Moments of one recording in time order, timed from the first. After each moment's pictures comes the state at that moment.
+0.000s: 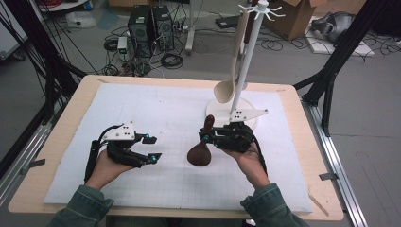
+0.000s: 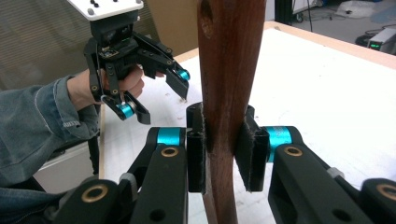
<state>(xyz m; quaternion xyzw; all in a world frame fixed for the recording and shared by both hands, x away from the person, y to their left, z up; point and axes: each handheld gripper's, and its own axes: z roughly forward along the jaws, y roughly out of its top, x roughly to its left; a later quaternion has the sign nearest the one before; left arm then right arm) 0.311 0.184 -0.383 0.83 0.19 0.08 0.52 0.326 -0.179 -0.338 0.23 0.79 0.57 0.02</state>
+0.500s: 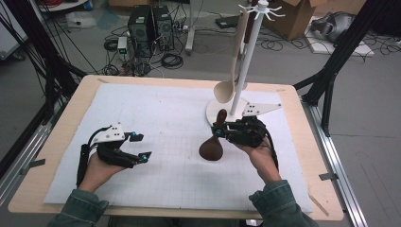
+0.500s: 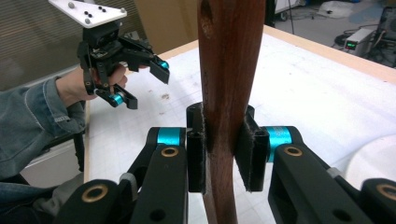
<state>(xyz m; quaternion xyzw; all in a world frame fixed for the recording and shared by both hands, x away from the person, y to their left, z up) 0.309 0.211 -0.395 0.82 0.24 0.12 0.51 0.334 -0.208 -0.326 0.25 0.79 0.56 0.04</state>
